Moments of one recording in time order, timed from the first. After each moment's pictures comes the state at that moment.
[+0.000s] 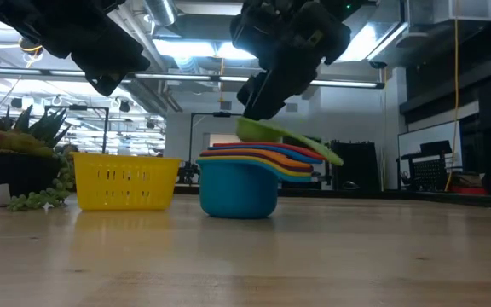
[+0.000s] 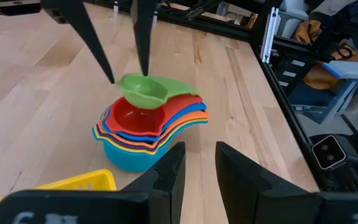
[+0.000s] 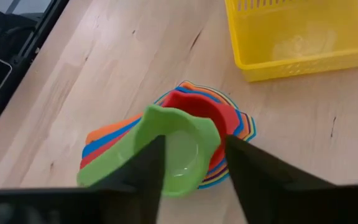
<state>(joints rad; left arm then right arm) -0.43 1.12 0.45 0.30 -0.30 -0.41 -0.04 1.87 1.38 -0.50 -0.45 -0.25</state>
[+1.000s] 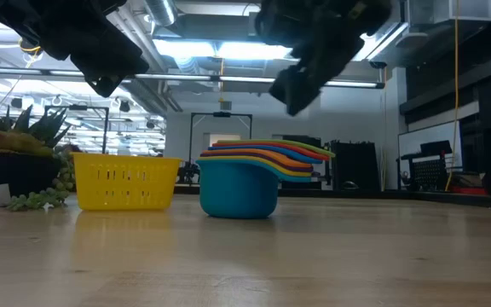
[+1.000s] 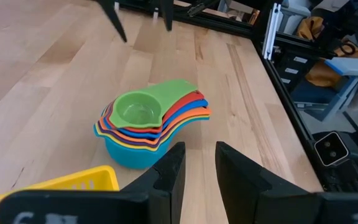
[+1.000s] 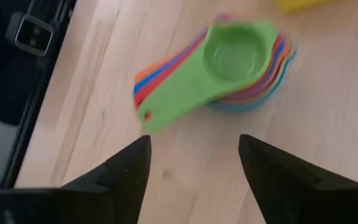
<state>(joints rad) -0.43 1.12 0.45 0.29 -0.30 -0.41 -0.04 1.77 1.38 -0.78 -0.48 -0.22</state>
